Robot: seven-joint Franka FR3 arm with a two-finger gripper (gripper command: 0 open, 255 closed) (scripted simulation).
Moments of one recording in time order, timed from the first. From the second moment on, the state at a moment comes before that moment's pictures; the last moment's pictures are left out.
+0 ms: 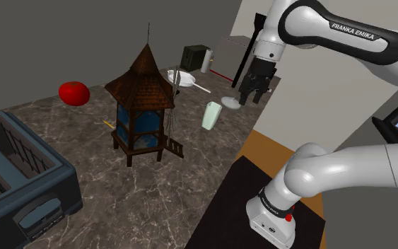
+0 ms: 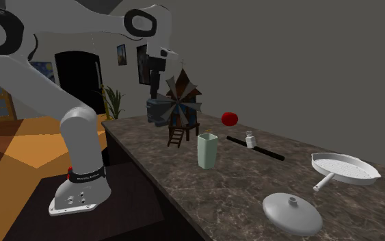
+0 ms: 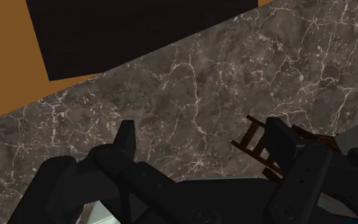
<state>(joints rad) 0.02 -0.74 -0.05 -2.35 0.05 1.46 0.13</state>
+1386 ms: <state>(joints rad) -0.08 -0.32 -0.21 -2.41 -0.03 2.16 0.04</state>
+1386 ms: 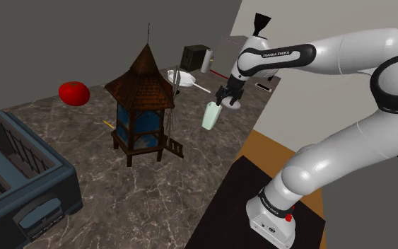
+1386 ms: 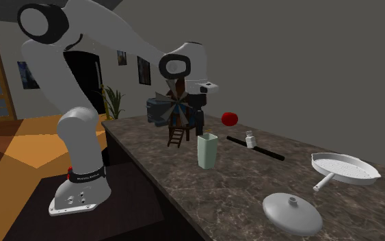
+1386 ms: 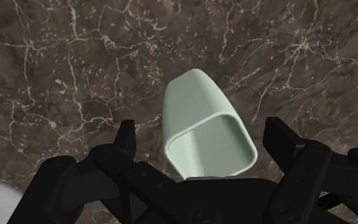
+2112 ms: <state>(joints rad) -0.09 -0.15 -0.24 -2.41 0.00 2.37 0.00</state>
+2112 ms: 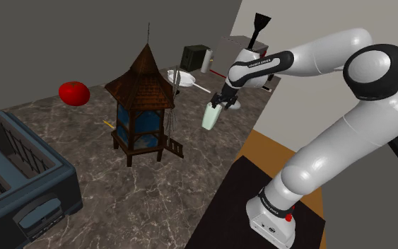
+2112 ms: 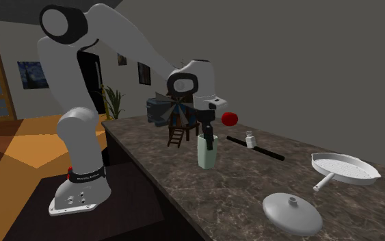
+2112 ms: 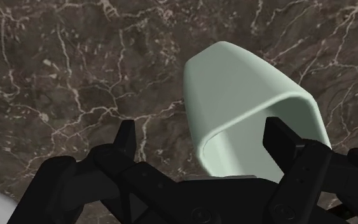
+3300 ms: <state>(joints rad) -0.09 -0.14 -0.24 -2.41 0.00 2.38 0.00</state>
